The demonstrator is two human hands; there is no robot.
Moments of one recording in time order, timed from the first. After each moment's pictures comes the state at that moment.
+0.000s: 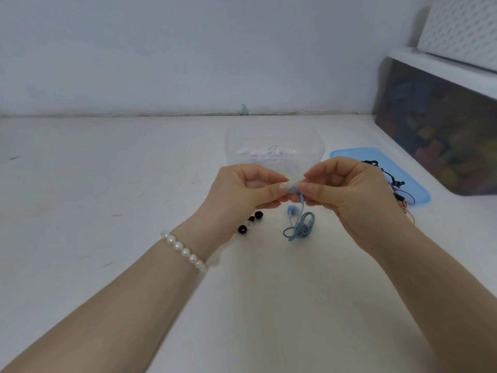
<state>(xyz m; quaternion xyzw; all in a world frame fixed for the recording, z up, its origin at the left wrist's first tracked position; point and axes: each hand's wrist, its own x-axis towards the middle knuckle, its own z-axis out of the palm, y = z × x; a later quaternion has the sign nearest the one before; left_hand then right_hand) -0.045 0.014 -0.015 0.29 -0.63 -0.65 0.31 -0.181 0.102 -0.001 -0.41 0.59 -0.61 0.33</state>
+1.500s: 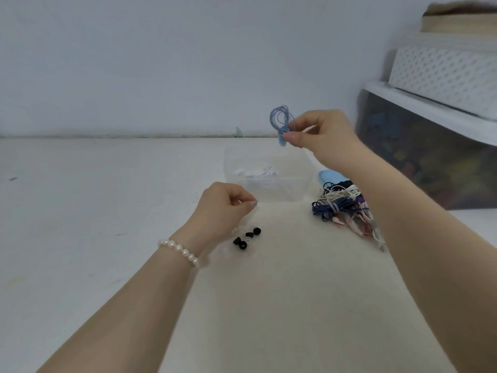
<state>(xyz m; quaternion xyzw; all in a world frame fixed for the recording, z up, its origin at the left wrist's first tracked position) -0.033 -0.024 -0.032 0.38 -0.76 -0.43 0.29 -0.216 0.029 0.059 -0.56 0.68 -0.47 0.11</state>
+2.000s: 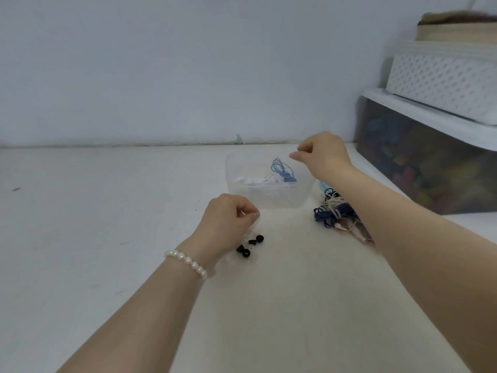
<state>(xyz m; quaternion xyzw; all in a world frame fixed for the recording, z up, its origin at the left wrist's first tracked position) -0.035 -0.021 -0.035 0.39 -0.80 -0.37 0.27 -0.242 -0.002 0.030 -0.50 0.81 -0.31 -0.02</state>
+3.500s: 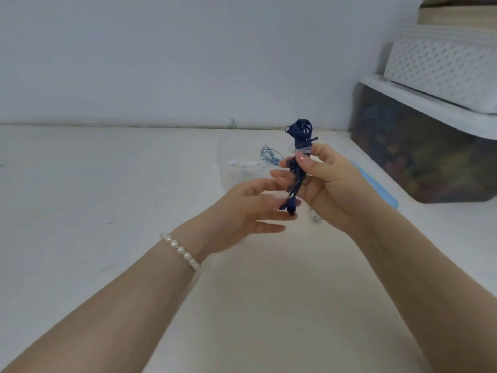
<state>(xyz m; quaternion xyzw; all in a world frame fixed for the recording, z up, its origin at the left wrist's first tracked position) -0.039 0.017 -0.014 0.18 -0.60 -0.76 0.16 -0.176 0.094 0.028 -0.33 0.44 -0.68 0.48</state>
